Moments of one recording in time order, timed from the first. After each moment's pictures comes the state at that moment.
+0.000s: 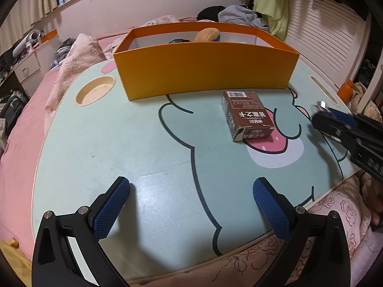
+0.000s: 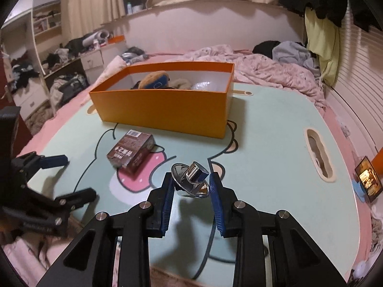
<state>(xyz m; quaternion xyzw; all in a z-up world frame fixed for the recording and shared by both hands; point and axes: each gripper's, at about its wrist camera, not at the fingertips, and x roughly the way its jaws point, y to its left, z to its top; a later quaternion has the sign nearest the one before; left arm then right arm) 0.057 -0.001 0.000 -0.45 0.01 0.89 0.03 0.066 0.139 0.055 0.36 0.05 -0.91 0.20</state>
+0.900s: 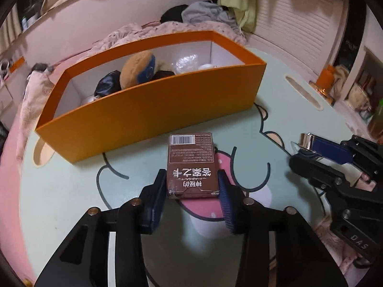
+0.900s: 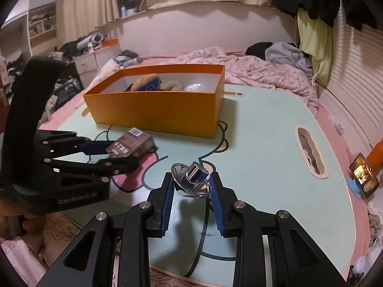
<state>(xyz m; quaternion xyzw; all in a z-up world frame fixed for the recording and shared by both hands) -0.002 0.049 0.009 -0.44 0.05 0.89 0.10 0.067 0.143 0.054 0.35 0.05 -0.92 0.18</state>
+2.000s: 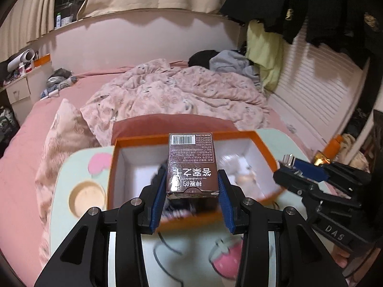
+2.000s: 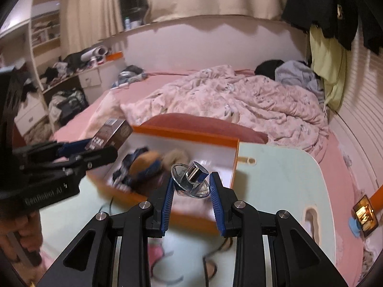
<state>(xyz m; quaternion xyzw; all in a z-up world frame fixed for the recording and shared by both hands) -0.062 -0.003 0.099 -0.35 -0.03 0.93 0.06 -0.041 0.110 0.128 0.33 0.04 -0.92 0.20</state>
